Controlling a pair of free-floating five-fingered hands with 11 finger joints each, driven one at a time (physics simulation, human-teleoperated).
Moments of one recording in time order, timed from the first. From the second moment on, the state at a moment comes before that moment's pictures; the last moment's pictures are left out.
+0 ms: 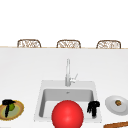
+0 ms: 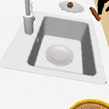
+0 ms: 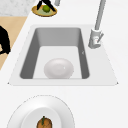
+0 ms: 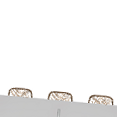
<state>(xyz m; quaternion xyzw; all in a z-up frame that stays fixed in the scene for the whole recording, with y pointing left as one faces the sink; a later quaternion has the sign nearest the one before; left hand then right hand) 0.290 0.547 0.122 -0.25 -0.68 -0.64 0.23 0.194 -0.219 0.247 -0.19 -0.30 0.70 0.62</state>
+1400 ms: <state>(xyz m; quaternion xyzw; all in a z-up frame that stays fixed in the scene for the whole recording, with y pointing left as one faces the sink) 0.322 0.540 0.193 -0.19 -0.71 -0.65 0.19 0.194 -0.219 0.247 -0.19 -0.30 0.70 0.62</state>
